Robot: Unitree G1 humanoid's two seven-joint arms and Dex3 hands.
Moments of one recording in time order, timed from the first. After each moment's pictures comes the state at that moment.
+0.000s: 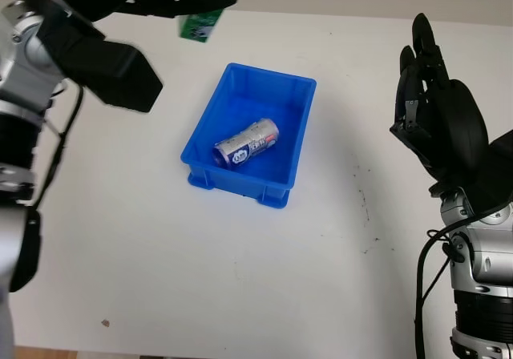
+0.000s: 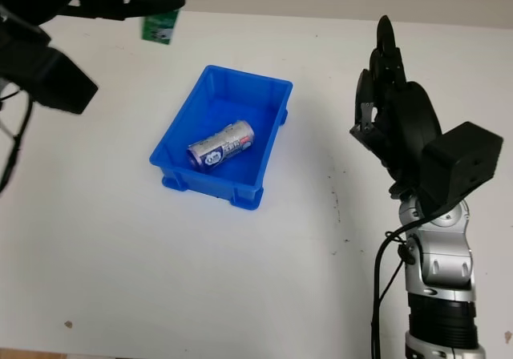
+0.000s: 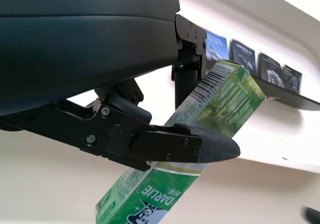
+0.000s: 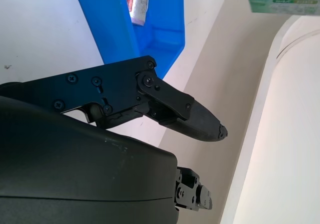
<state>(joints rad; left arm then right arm) -1.17 0.60 -0.21 0.60 0.41 -0.57 -0.06 -0.34 -0.35 -0.22 -0.11 0.14 0.14 0.21</state>
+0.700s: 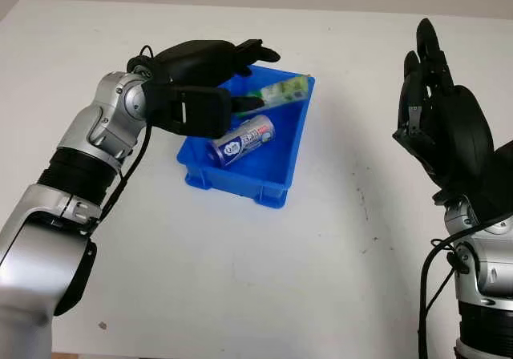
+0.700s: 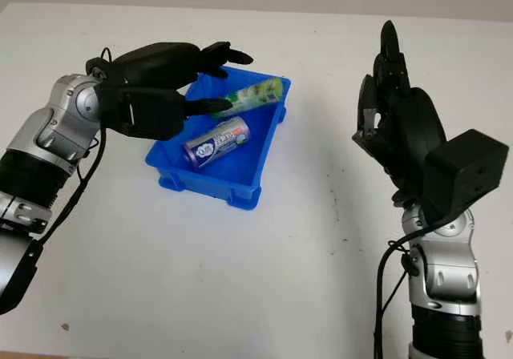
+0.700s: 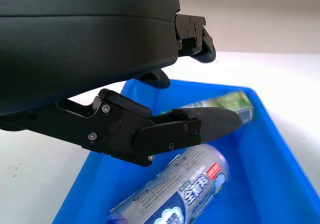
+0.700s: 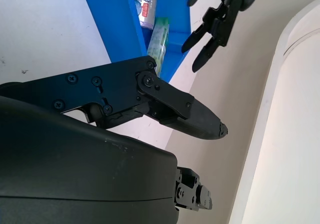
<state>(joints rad) -1.05 0.52 -0.35 0.63 0.57 -0.30 -0.41 -0.28 -0.35 -0.22 -0.19 0.16 0.19 0.20</state>
